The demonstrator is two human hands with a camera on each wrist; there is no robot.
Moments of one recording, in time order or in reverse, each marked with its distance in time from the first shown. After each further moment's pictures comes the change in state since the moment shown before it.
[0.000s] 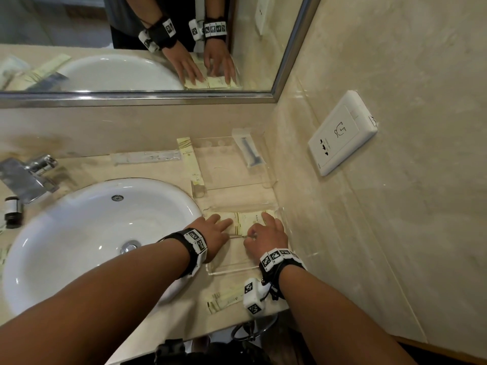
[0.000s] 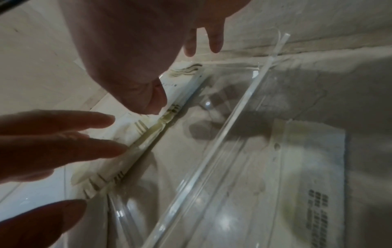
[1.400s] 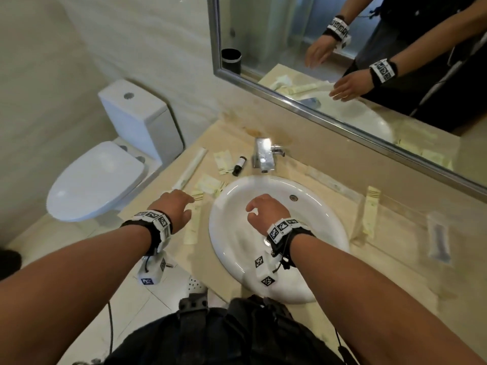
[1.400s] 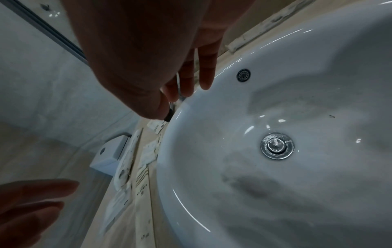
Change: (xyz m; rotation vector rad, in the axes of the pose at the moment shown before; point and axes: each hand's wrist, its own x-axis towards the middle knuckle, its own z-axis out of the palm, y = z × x) left_hand -0.402 -0.101 0.148 -0.795 0.193 -1.319; right_hand -0.068 -0.355 0.076 -0.286 -0.246 -0.975
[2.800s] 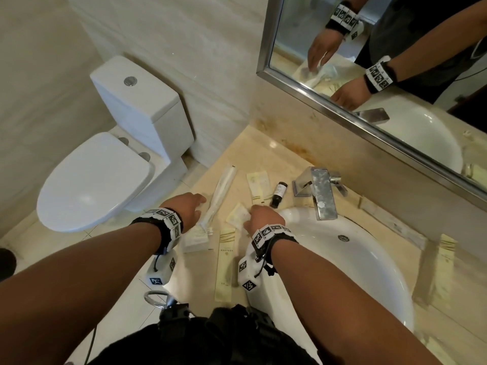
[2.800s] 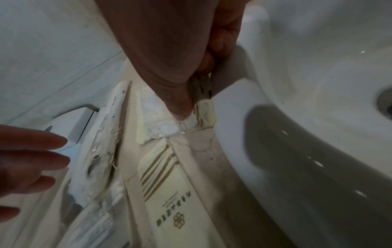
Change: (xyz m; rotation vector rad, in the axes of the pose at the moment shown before) left_hand 0.170 -0.109 -0.022 -0.117 -0.162 0.022; right_hand 0.208 -0.090 0.061 -0.152 -0.171 0.246
